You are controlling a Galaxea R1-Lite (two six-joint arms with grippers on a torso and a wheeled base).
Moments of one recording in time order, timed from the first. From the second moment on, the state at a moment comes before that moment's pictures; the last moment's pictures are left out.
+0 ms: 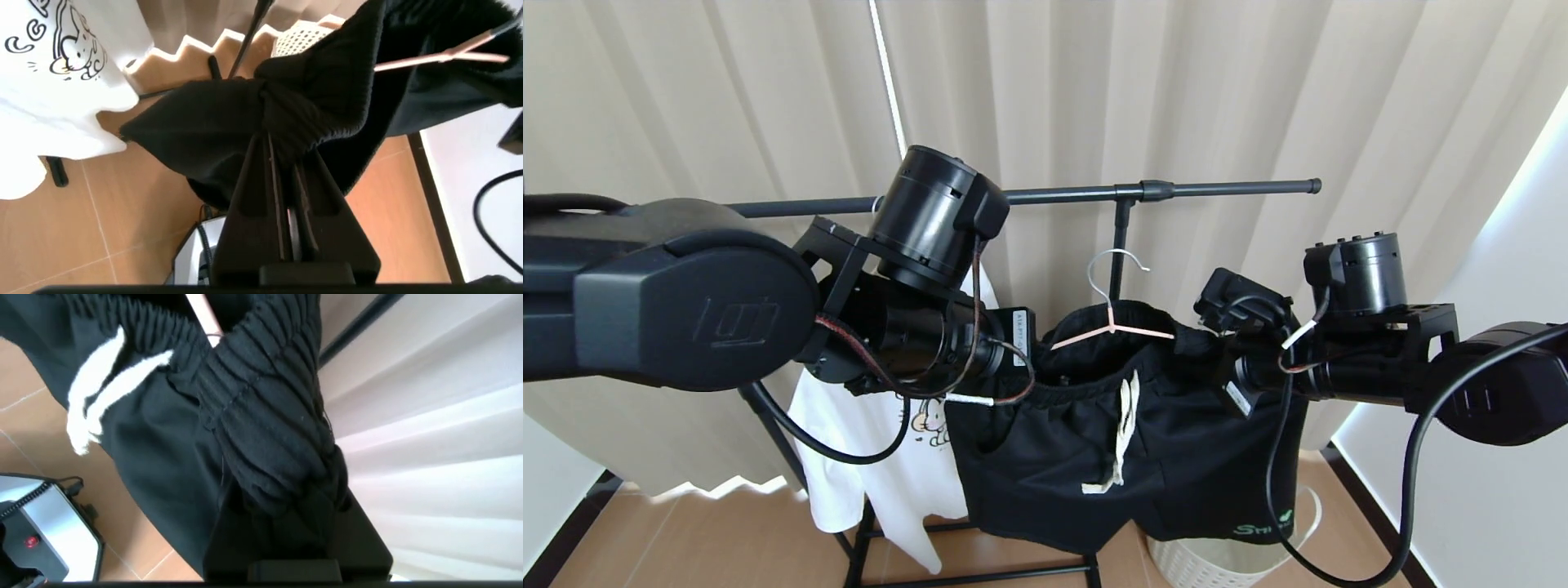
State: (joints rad) left arm -0.73 1.79 -1.39 0.31 0.22 -0.47; right arm 0.39 1.80 -0.97 -0.28 0.22 -0.52
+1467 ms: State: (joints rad) left arm -0.79 1.74 -1.46 0.41 0.32 -0.58; right arm 0.42 1.80 -0.96 -0.31 0.22 -0.47
